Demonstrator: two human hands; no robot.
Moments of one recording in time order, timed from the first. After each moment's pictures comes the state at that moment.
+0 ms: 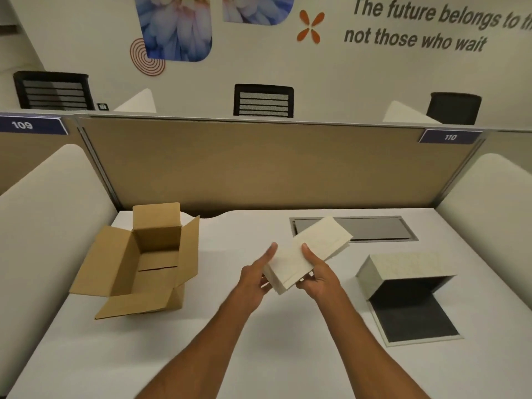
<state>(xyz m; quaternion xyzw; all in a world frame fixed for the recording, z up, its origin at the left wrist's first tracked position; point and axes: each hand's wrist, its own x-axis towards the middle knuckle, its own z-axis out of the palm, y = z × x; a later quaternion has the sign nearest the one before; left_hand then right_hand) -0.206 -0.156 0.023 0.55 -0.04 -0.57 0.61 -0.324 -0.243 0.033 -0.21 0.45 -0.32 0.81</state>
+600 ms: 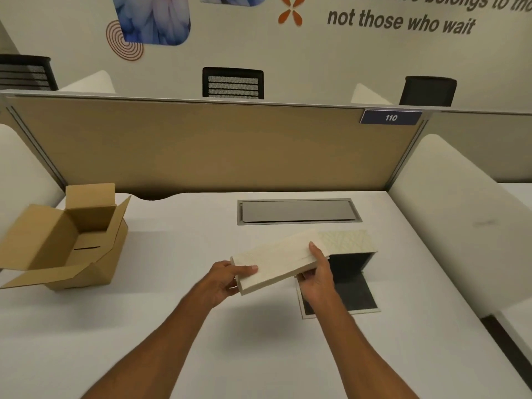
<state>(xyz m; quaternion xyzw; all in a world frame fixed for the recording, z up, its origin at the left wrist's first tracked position) -0.358 -0.206 0.014 0.63 -0.03 -0.55 0.54 -0.526 -0.327 0.004 -0.14 0.45 -0.39 0.79</state>
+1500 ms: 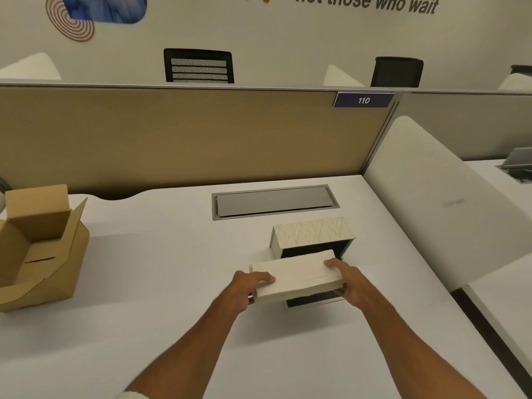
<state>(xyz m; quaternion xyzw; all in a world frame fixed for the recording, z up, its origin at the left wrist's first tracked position) -0.424 -0.266 -0.029 0.67 -0.04 -0.59 0.45 -0.642 -0.396 -0.025 -0.34 0.63 -0.21 0.67</state>
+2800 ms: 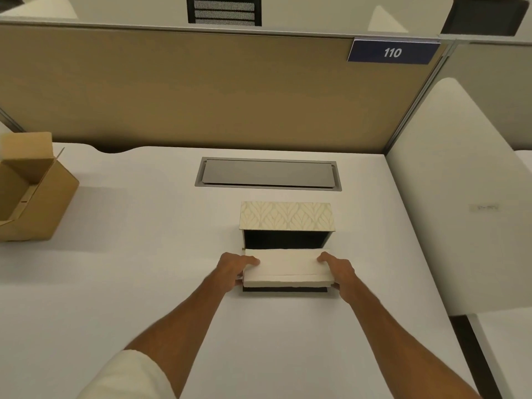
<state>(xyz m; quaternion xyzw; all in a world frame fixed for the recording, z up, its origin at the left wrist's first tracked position) -0.508 -0.347 -0.069 0.76 0.07 -0.50 0.41 -0.704 -0.505 -0.100 -0.44 0.66 -0.05 0.60</state>
